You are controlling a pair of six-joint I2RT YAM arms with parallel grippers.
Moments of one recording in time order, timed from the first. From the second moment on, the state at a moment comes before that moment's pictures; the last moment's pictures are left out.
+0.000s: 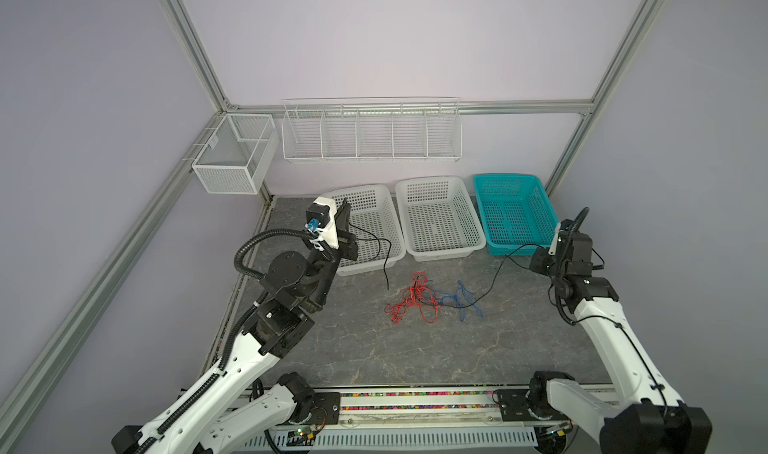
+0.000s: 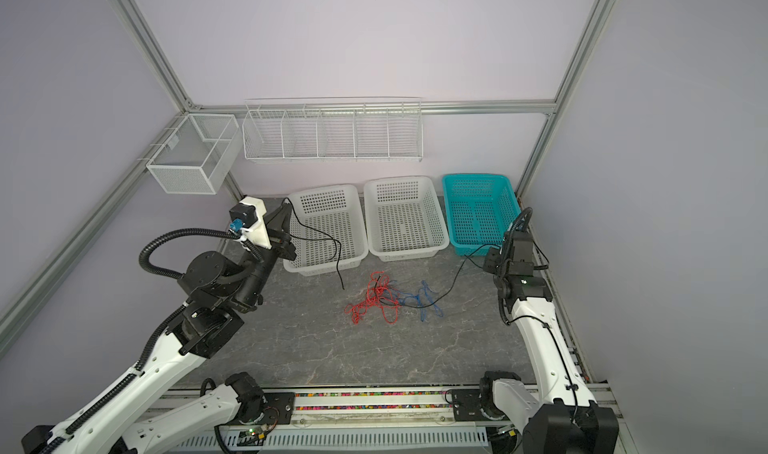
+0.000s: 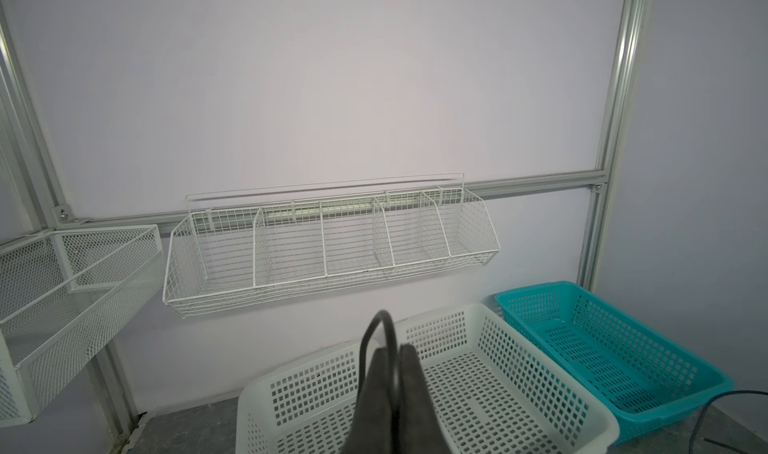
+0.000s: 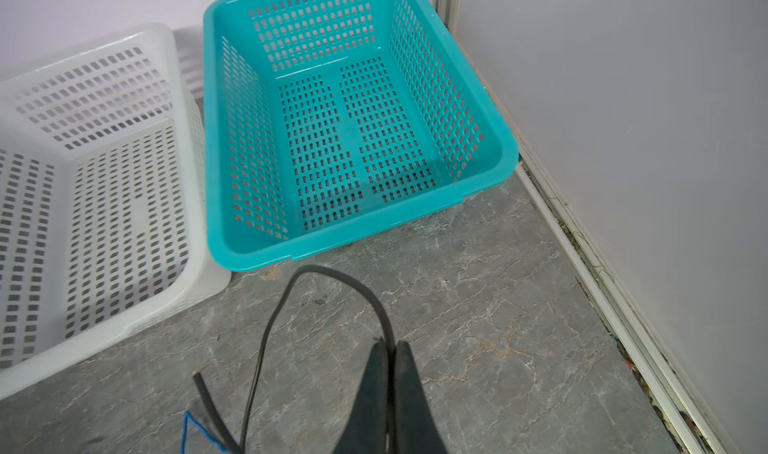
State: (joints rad) left arm -0.72 0.88 0.99 0.12 -0.38 0.09; right arm -0.03 1.04 0.86 -0.46 0.15 0.23
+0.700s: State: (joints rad) left arm -0.35 1.39 1.08 0.19 -0.15 -0.11; right arm 0.10 0.85 0.84 -0.41 -0.24 0.18
